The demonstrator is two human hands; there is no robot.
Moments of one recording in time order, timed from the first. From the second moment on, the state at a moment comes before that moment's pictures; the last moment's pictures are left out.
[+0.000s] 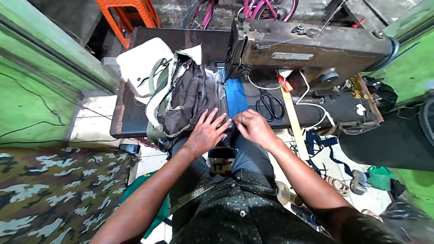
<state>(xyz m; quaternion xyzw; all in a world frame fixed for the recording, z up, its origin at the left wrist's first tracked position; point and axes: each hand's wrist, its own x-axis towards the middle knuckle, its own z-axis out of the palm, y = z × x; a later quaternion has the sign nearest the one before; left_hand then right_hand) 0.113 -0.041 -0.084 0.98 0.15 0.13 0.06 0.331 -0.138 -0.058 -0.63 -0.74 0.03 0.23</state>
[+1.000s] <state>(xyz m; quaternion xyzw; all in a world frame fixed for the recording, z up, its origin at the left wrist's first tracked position) 0.117 -0.003 -0.079 0.98 0.07 0.09 0.13 0.334 -0.071 -0.071 -0.71 -0.70 -0.01 0.13</state>
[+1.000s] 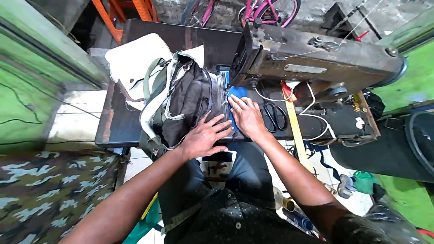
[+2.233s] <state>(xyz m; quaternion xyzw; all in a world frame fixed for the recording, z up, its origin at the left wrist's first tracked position) 0.126 0.019 -0.083 0.99 0.09 0.09 0.11 0.339 -0.076 -0.064 -0.67 -0.72 0.03 0.16</state>
